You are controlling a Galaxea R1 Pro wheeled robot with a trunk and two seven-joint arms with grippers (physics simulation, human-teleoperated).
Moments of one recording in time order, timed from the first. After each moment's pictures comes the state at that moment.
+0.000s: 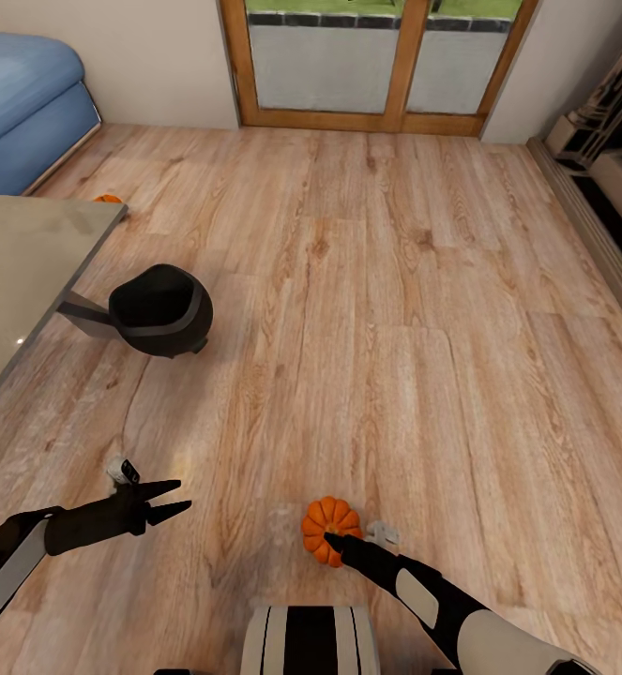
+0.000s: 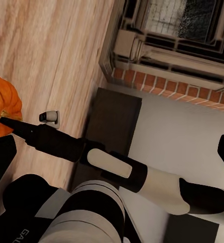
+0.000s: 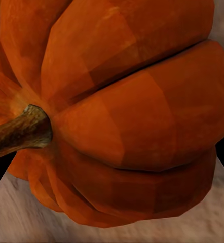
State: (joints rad) left arm -0.47 0.48 -0.12 -0.95 0.80 0.99 -1.27; right arm -0.66 0.04 0.58 -0.27 -0.97 0.08 0.34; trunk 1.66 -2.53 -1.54
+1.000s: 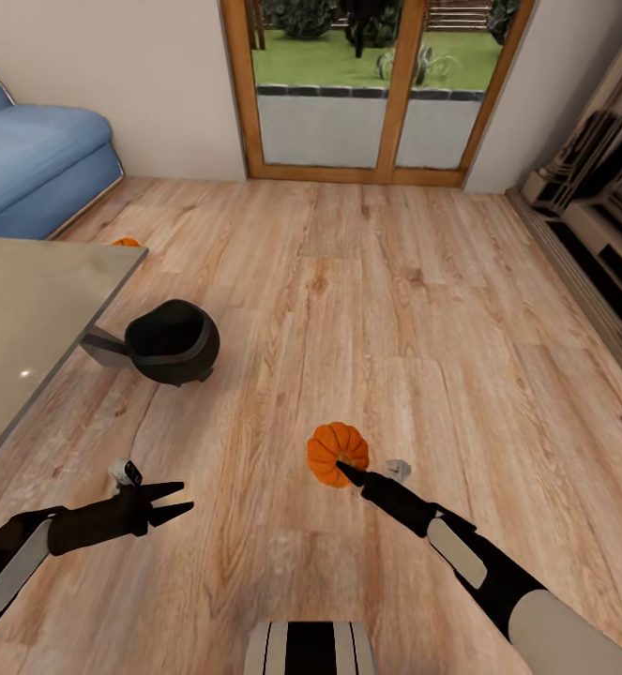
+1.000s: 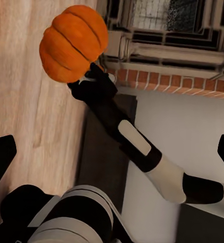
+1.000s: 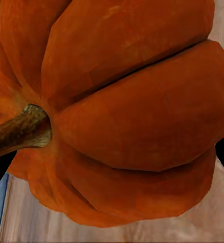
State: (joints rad) left arm -0.47 0.48 -0.12 -0.96 0.79 0.99 -1.27; right arm -0.64 -0.16 0.56 -0.70 -1.10 0.10 0.59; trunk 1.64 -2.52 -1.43
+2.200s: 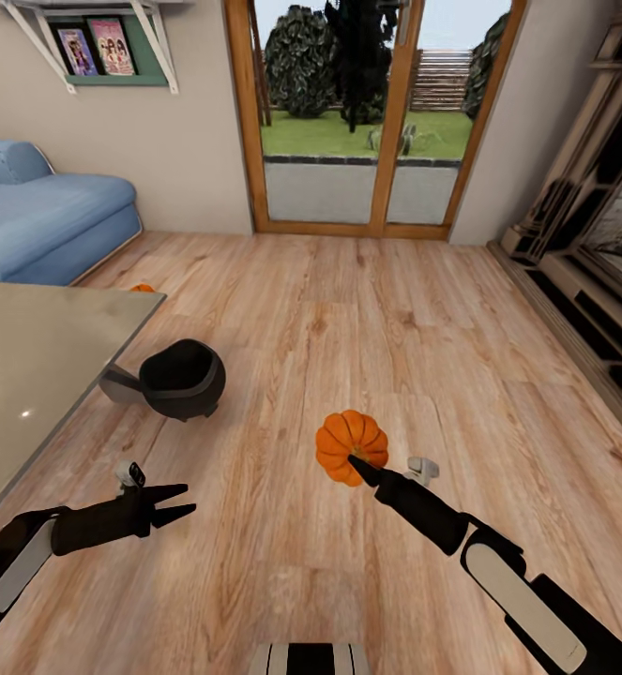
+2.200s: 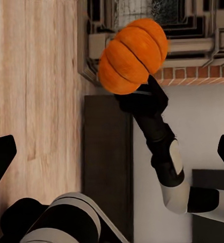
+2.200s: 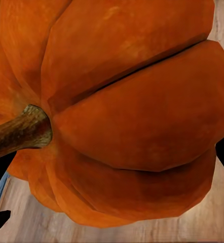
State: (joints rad) left arm -0.47 0.47 -0.13 -0.96 0.78 0.98 -1.25; right arm -0.38 -0.37 0.56 -1.50 -1.23 0.18 0.04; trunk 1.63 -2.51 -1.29
